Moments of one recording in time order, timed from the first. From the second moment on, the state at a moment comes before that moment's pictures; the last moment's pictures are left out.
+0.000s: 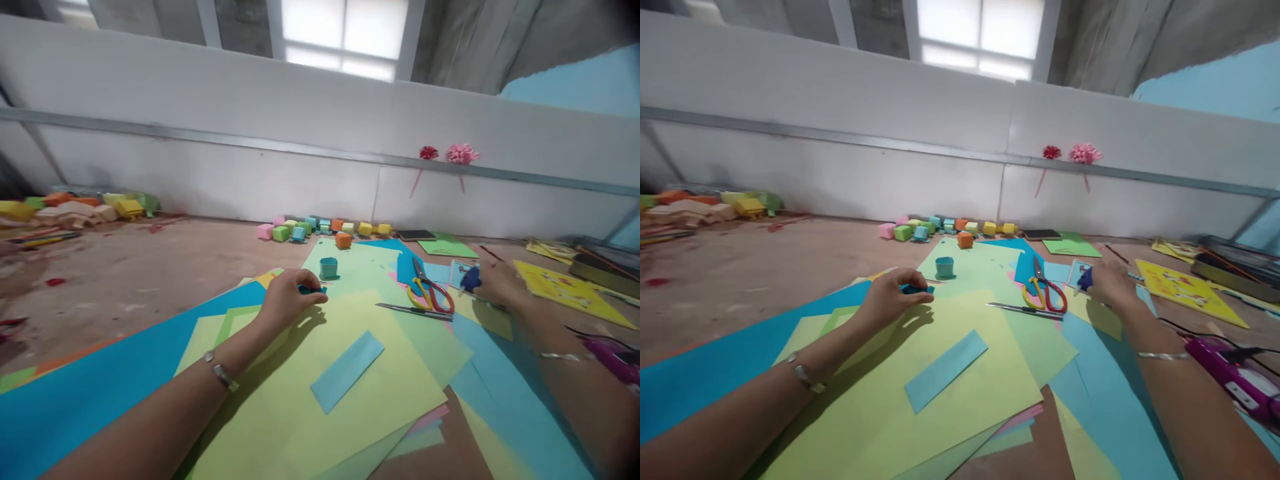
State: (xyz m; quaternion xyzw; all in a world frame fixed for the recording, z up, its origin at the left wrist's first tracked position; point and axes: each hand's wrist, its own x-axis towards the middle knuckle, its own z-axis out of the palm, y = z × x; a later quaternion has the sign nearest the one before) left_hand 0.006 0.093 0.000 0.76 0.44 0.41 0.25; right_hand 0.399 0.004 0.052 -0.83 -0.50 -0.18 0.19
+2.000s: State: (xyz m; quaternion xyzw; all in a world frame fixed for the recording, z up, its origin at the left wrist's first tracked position) left_hand 0.066 0.127 -0.010 0.74 0.40 0.46 0.29; right_hand 0.218 0.076 0.012 -0.54 -0.73 -0.24 0.34
